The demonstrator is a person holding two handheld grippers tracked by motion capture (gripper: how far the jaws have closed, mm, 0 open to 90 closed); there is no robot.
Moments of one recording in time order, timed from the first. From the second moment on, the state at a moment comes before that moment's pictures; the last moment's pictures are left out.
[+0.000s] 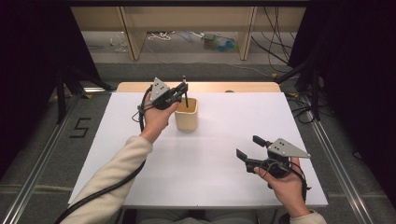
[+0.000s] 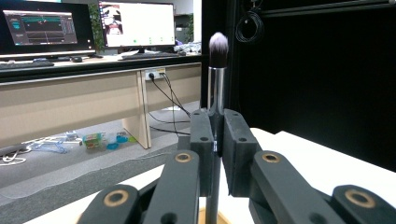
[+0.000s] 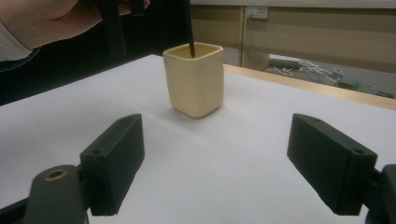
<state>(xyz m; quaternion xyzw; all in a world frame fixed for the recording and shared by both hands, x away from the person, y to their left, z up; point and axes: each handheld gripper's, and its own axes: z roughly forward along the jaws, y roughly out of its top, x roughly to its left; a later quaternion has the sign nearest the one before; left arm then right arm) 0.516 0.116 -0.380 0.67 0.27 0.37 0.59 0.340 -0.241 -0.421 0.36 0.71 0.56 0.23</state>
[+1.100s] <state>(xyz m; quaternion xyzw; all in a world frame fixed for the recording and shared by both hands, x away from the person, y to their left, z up) 0.519 0.116 -0.391 0.68 0.27 0.37 0.58 0.340 -0.241 -0.421 0.36 0.72 0.56 0.23</state>
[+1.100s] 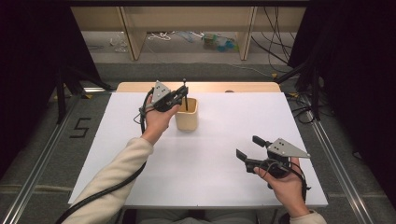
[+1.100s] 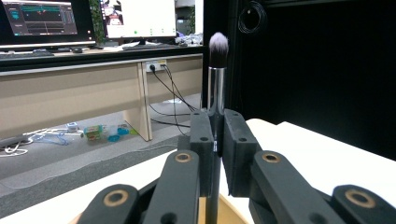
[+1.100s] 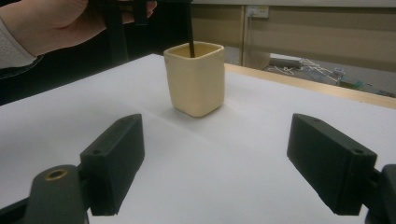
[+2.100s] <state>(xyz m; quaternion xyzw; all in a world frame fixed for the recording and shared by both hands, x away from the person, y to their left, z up) 0.522 0.116 -0.398 0.68 0.27 0.37 0.57 0.341 -0.240 -0.422 0.36 0.71 0.56 0.23</state>
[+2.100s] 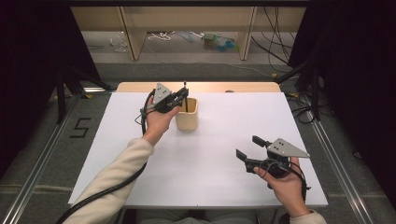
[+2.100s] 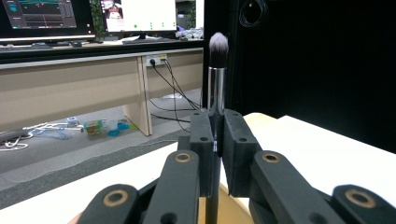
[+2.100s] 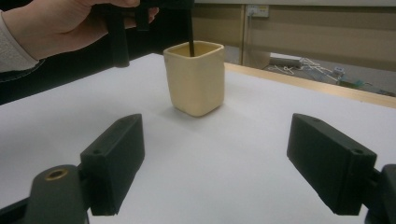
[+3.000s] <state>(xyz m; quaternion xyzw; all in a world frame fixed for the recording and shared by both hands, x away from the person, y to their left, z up) 0.523 0.117 -0.401 0.69 0.27 0.37 0.56 0.340 -0.241 -0.422 0.36 0.72 0.55 0.23</state>
